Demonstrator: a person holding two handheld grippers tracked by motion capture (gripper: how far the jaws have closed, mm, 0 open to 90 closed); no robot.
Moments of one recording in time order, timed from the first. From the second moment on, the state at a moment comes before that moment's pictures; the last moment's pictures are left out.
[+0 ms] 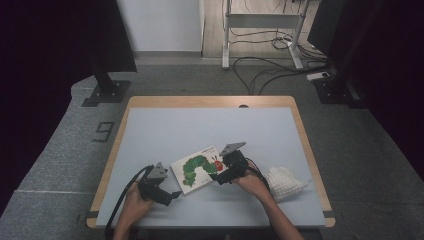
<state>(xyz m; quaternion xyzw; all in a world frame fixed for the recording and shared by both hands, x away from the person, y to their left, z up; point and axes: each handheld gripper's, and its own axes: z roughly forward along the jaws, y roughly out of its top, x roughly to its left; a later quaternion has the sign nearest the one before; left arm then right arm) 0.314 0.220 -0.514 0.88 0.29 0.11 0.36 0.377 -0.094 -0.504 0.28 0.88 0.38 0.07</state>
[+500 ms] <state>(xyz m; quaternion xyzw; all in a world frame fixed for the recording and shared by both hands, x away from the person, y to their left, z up) 0.312 0.246 -0.528 0.86 0.36 0.13 0.33 0.358 -0.127 -0.463 0.27 0.88 0.38 0.11</state>
